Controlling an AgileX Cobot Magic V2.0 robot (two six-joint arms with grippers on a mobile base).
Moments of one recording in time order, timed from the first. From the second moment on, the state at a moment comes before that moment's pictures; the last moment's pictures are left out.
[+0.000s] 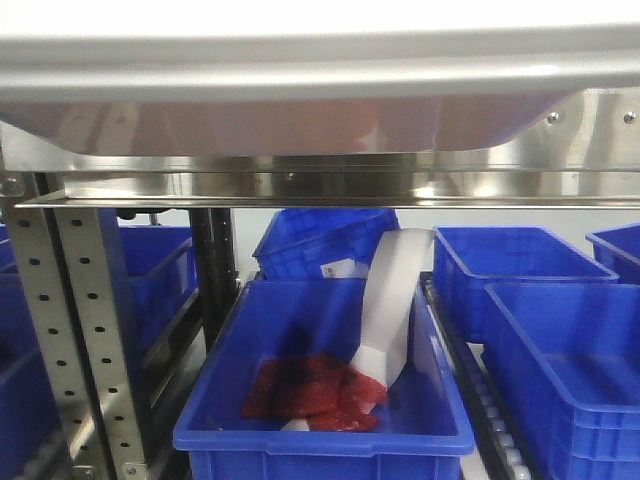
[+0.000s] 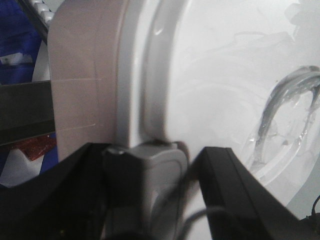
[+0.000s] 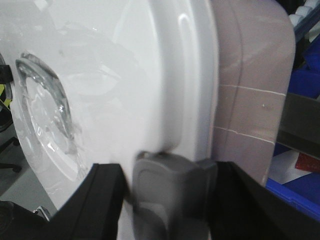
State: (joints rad) left arm 0.14 0.85 -0.89 -1.13 1.14 0.86; right arm -0.10 0.84 -0.89 1.13 1.12 -0.78
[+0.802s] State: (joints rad) left arm 0.14 0.88 -0.89 -1.21 1.09 0.86; right arm -0.10 0.94 -0.90 1.27 1.04 -0.77
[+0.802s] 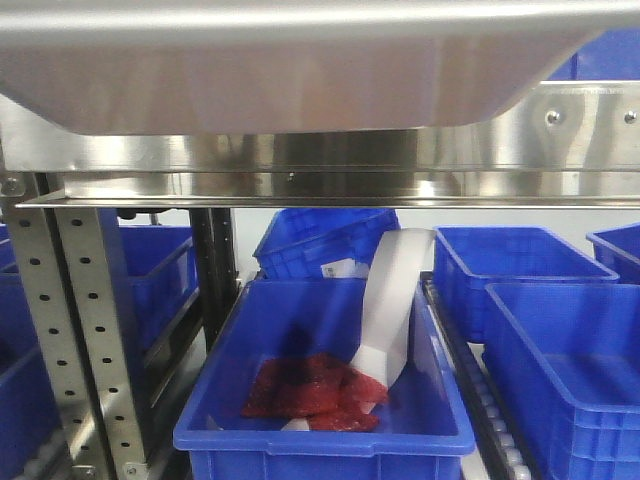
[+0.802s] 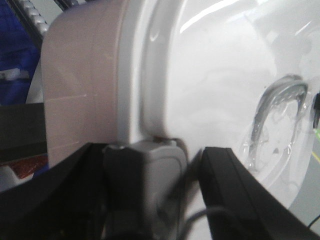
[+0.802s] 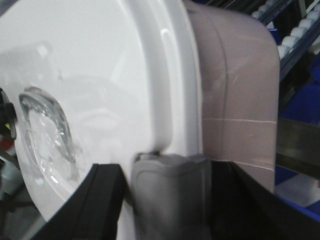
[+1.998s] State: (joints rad) left arm -0.03 1.54 -1.41 -1.49 0.84 0.93; right arm -0.11 1.42 -1.22 1.63 0.88 -0.81
